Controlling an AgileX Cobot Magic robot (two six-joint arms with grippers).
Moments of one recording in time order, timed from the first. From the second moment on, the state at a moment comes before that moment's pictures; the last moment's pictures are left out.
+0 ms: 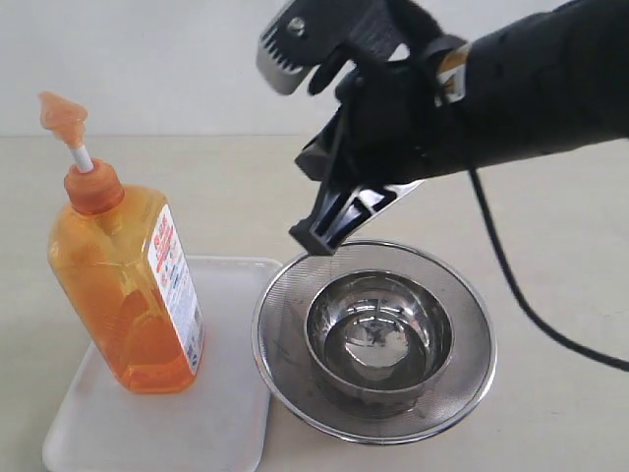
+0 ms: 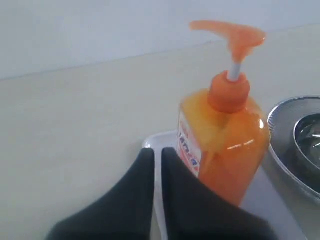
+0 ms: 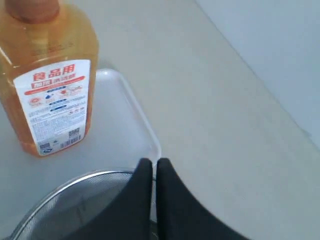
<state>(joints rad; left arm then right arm) -0.73 0.41 -0.55 0.64 0.81 -0.68 0.80 1.35 -1.01 0.04 0.34 -0.39</state>
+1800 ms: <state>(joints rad) -0.73 0.22 -0.58 0.58 0.93 -0.61 0.73 0.35 -0.36 0.09 0.20 -0.18</state>
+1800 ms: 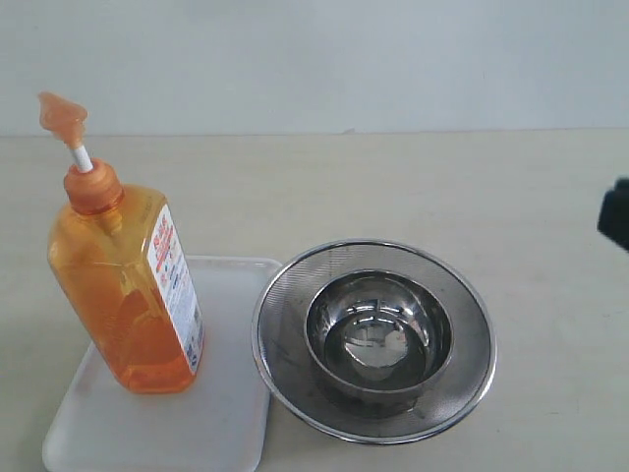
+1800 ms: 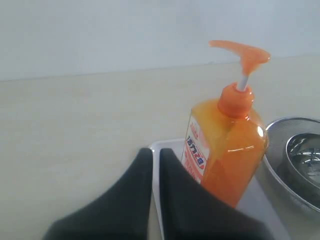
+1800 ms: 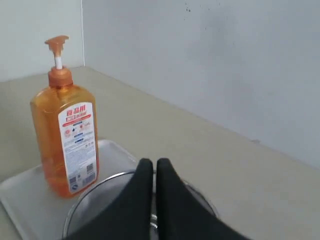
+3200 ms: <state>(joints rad) -0.73 0.22 -0.58 0.58 0.93 -0.61 -0.05 0.02 0.00 0.10 0.33 0.00</state>
